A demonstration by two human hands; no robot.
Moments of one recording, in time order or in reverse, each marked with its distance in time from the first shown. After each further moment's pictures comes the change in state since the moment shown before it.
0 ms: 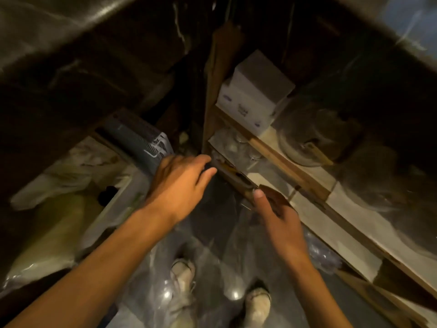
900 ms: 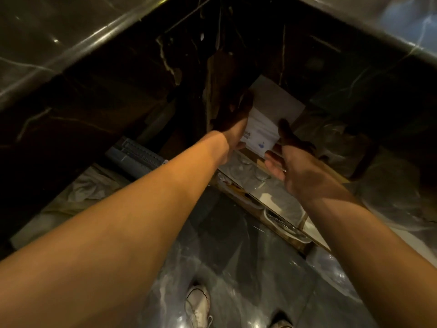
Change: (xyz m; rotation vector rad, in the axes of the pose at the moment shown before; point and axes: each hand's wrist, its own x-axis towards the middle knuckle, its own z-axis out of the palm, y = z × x) left_hand 0.146 0.058 -0.014 -1.240 -0.096 -0.504; right_hand 0.110 -0.105 0.006 0.517 0.131 0.130
